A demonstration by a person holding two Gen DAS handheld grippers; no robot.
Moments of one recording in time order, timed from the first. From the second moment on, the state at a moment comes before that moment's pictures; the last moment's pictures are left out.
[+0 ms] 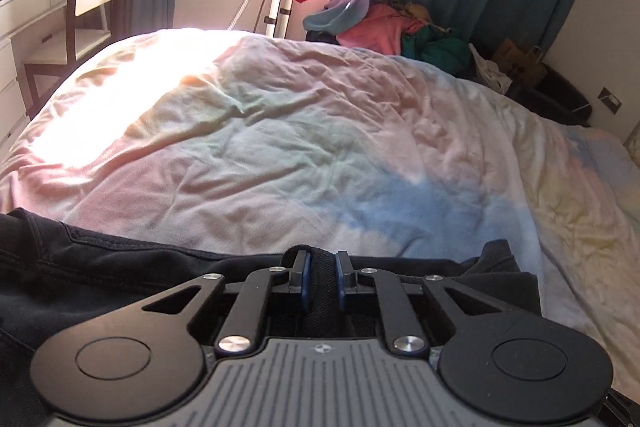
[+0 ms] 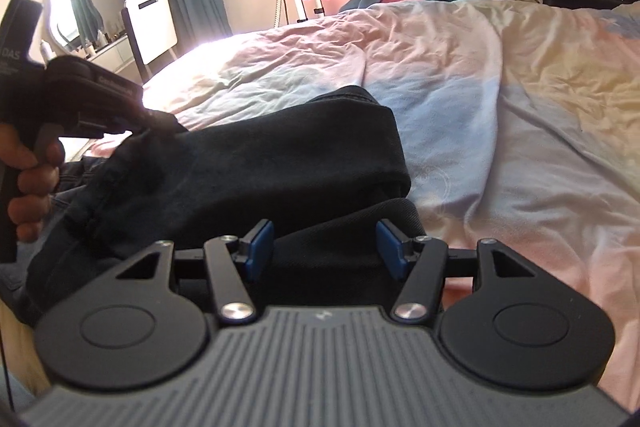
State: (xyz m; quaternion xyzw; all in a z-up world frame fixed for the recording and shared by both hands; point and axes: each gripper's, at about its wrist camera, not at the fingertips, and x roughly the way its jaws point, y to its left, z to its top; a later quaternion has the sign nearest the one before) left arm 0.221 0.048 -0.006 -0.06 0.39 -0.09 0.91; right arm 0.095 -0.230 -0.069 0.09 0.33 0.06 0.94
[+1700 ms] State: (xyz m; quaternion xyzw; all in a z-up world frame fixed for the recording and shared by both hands) left arm 0.055 0.155 -0.039 -0.23 0.46 -0.18 0.84; right arm 0.064 -0.227 -0.055 0.31 0.20 0.28 0.89
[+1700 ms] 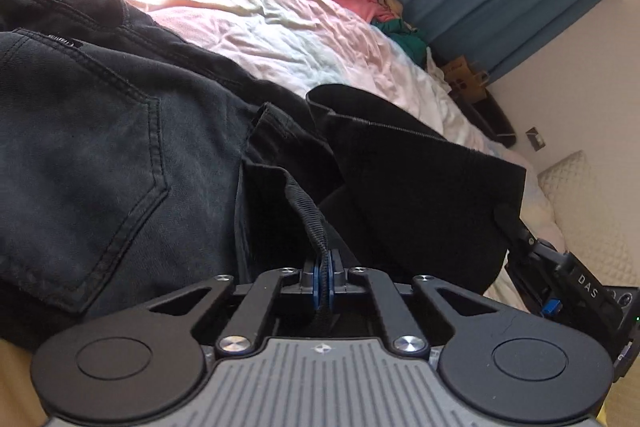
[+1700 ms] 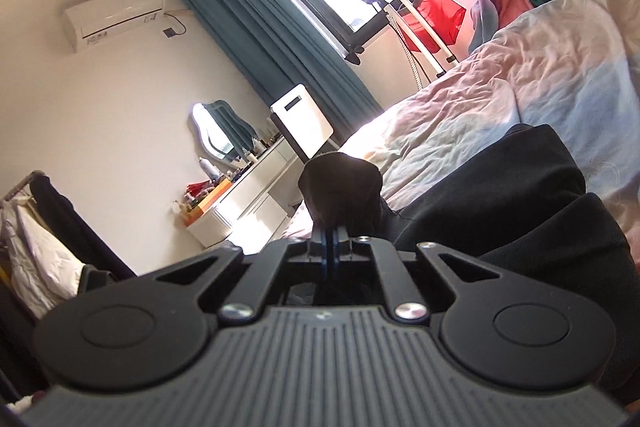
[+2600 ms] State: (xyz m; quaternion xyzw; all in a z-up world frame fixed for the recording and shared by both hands) left arm 0.188 0.093 -0.059 -0.10 0.49 -0.11 0.86; right arm 0.057 -0.260 -0.041 0.36 0.14 0.24 0.89
